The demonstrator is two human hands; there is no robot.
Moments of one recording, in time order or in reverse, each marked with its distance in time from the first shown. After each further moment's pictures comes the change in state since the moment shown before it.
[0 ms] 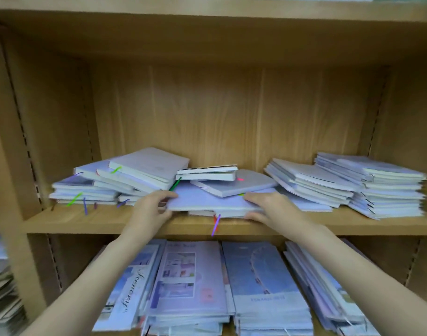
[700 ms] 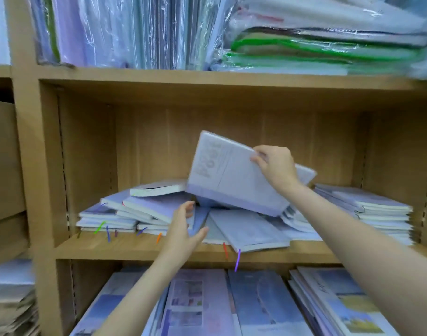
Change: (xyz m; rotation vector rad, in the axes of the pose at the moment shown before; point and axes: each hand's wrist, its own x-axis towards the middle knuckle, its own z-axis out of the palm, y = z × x) left_hand -0.012 0.049 -0.006 -0.402 0.028 -0.025; right_hand 0.074 -0.041 -0.116 0.090 0.572 0.134
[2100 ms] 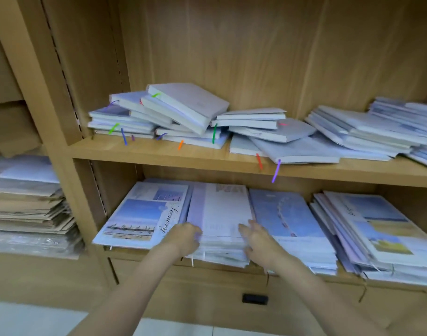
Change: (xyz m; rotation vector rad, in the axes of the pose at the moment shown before) left_hand -0.118 -0.158 0.008 0.728 -0.677 -0.371; right_hand -0.290 0.016 0.167 -0.024 -1.090 0.141
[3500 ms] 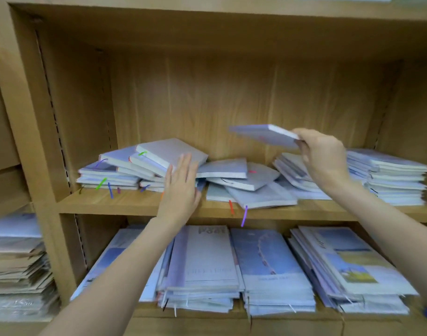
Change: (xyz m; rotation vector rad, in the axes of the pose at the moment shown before) left_hand 0.025 0.087 -0.149 0.299 0.890 0.278; right_hand -0.044 0.029 -0.273 -0.168 1.183 -0.091
